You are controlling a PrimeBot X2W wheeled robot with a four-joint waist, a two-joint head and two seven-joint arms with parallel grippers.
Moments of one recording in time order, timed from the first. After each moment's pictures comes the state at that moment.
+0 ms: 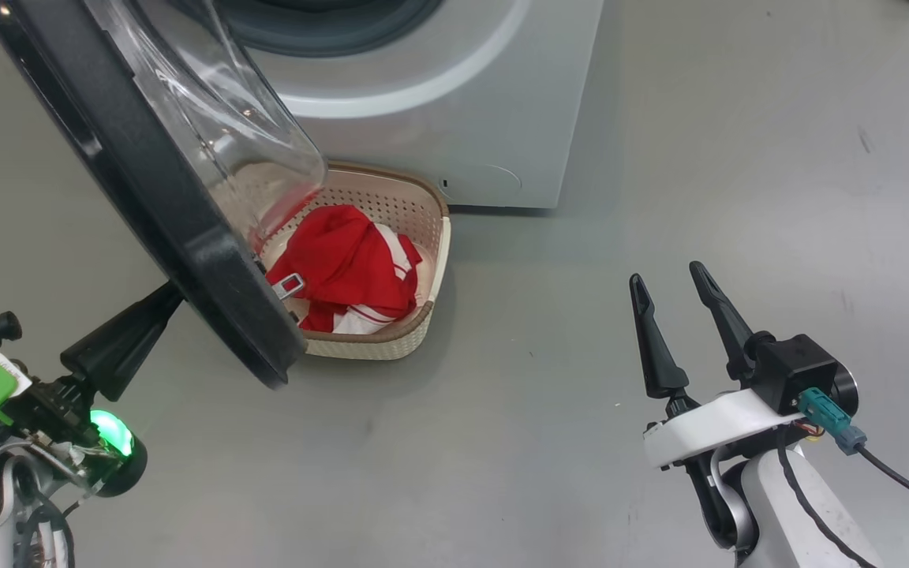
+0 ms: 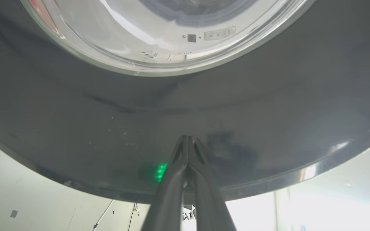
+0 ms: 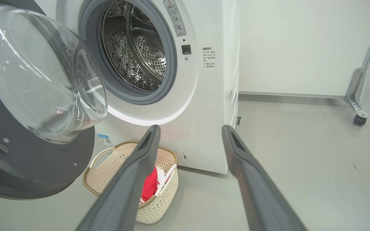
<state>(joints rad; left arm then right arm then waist) -0.27 0.09 0.24 0.10 -1.79 0.12 0.94 -0.17 -0.06 0.29 0.18 0.30 0.09 -0.25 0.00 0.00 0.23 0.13</state>
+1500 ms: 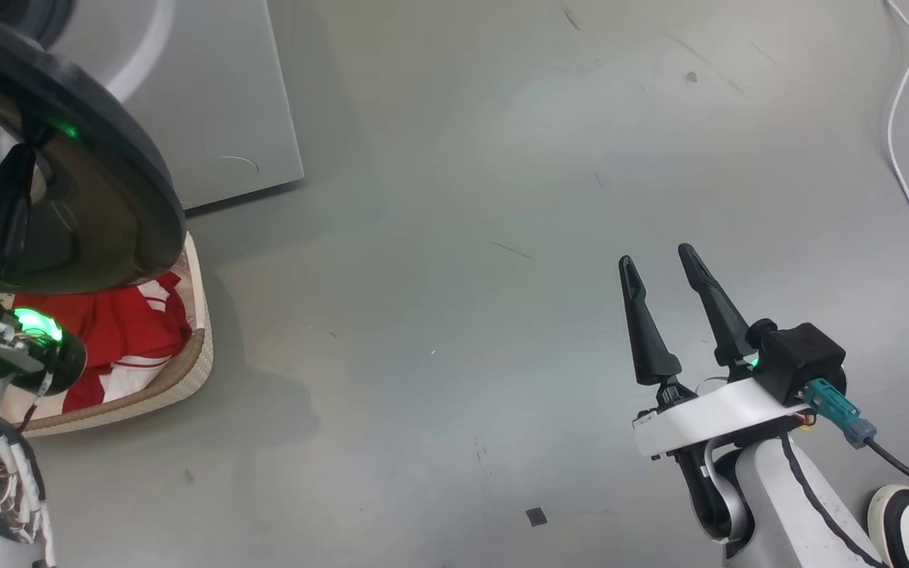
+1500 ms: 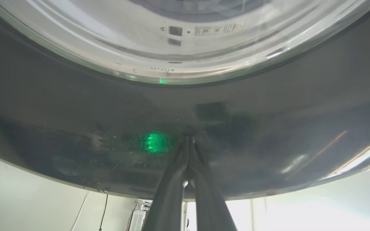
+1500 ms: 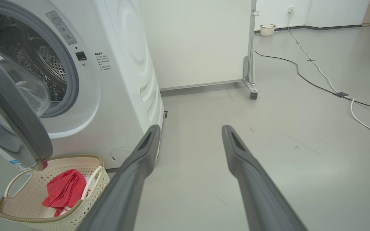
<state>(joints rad) -0.46 0.04 0.36 0.13 -1.78 0.13 0.57 -0.18 -0.05 0.30 0.13 0.36 0.08 -0.25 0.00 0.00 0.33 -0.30</state>
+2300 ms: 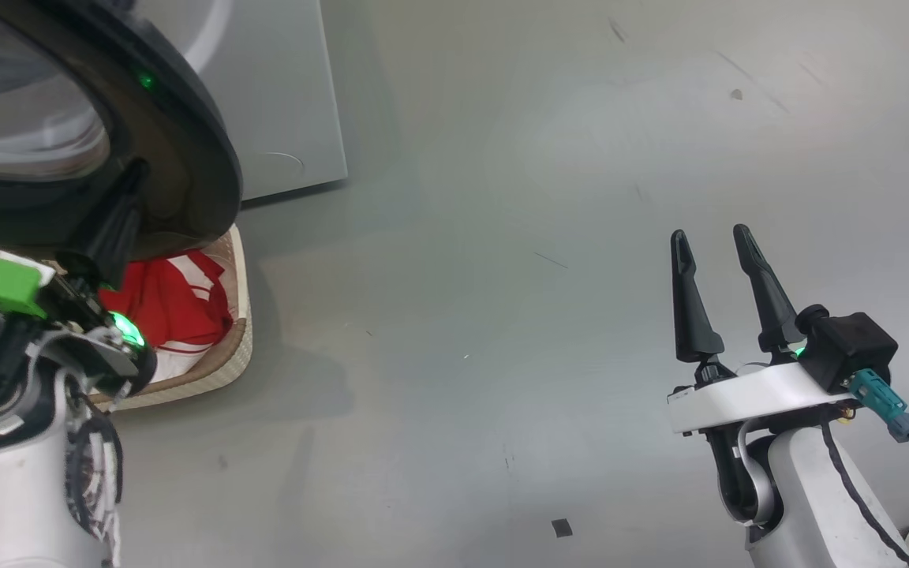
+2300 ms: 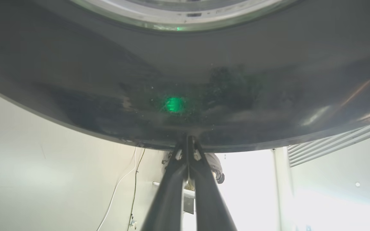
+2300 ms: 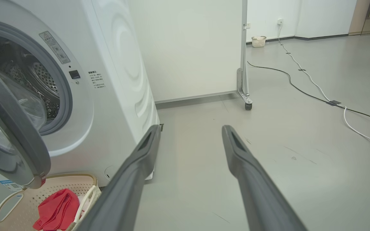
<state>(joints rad) -0.50 0.03 0.21 0.23 -1.71 0.06 0.54 -0.18 -0.05 0.22 0.10 0.37 0.05 -0.25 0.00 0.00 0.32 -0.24</state>
